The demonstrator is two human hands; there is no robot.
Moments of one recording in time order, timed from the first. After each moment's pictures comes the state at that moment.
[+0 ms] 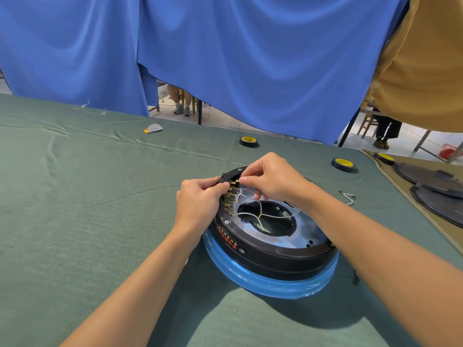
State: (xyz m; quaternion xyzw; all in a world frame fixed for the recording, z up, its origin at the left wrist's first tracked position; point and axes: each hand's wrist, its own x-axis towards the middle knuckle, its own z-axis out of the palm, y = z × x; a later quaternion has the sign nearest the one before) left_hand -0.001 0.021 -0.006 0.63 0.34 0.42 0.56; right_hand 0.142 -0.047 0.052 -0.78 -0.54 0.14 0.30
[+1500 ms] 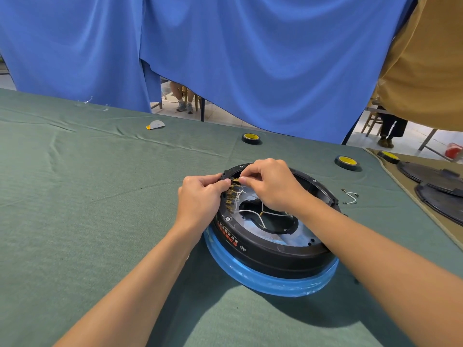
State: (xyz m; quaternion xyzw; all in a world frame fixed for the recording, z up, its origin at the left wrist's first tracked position) left_hand -0.002 0.018 -0.002 0.62 0.35 0.42 0.56; right_hand 0.139 -0.048 0.033 -0.74 -0.61 -0.01 0.28
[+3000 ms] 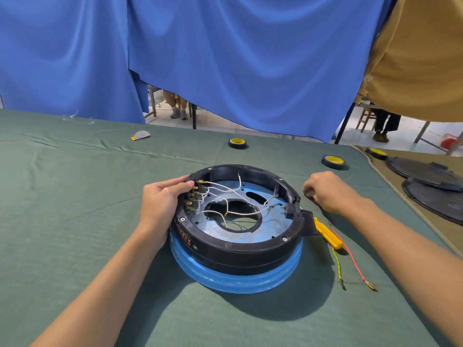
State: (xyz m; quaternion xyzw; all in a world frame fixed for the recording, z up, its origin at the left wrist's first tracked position) left_hand -0.004 0.038 0.001 0.49 0.34 0.45 0.67; right_hand 0.302 -0.112 0.006 -0.87 -0.49 -0.06 0.00
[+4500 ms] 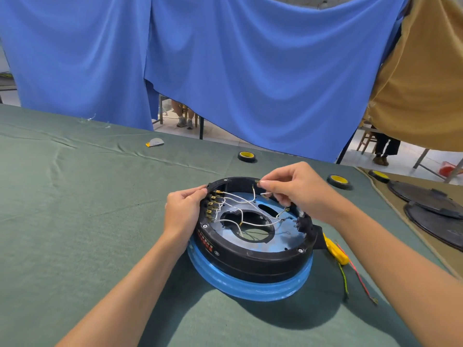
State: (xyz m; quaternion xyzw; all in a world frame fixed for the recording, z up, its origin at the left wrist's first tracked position) left_hand 0.001 0.042 -0.011 0.52 0.36 0.45 0.62; right_hand 0.166 -0.095 0.077 -0.71 -0.52 0.20 0.44
